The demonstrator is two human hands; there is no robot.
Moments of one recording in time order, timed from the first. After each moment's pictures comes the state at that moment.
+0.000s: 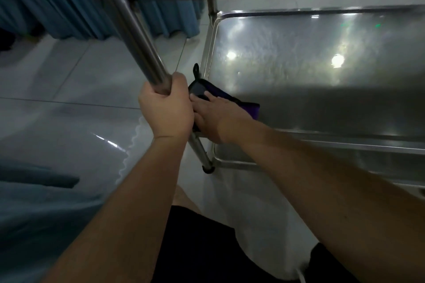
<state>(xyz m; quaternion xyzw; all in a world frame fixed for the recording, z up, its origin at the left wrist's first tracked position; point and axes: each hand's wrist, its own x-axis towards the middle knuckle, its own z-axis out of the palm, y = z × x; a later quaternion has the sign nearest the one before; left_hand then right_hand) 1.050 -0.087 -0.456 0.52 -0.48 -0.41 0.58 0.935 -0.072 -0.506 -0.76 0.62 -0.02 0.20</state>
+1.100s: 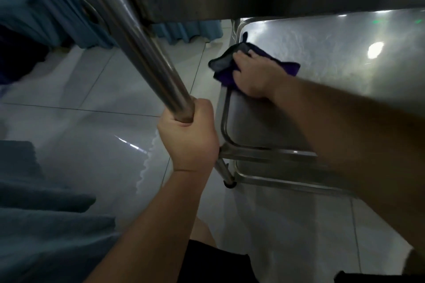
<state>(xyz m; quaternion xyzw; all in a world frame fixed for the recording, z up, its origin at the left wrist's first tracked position) 1.052 -0.087 -0.459 0.46 -0.50 -0.42 0.60 0.854 -0.195 -0.505 -0.66 0.73 -0.08 0.15</state>
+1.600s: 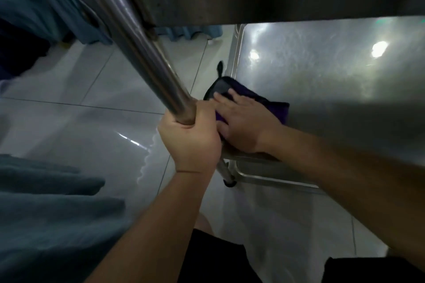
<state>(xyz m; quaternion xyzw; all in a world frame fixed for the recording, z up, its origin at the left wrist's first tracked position) 1.049 -0.087 -0.459 0.43 -0.51 -0.41 0.62 0.920 -0.108 -0.511 -0.74 0.64 -0.09 0.20</state>
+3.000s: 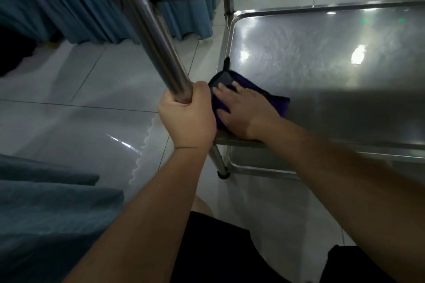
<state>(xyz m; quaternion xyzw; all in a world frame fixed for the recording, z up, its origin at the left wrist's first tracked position) 1.045 -0.088 -0.451 0.48 -0.46 -0.42 0.61 0.916 -0.095 -0.515 -0.69 0.69 -0.08 0.19</state>
